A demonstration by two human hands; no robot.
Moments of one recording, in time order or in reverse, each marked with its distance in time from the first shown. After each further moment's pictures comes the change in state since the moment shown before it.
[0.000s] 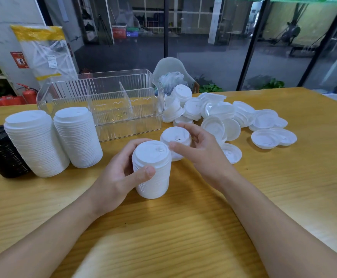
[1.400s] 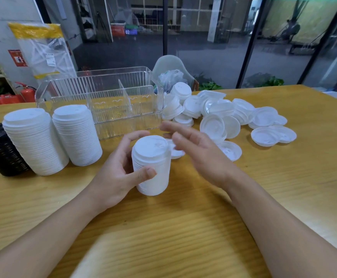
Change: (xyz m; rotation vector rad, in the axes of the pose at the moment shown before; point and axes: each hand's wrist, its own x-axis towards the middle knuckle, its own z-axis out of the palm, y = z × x) left_hand 0.003 -0.003 0.002 -0.087 0.048 -0.022; right_hand -0.009 -0.011 -0.004 -0.089 -0.266 -0.100
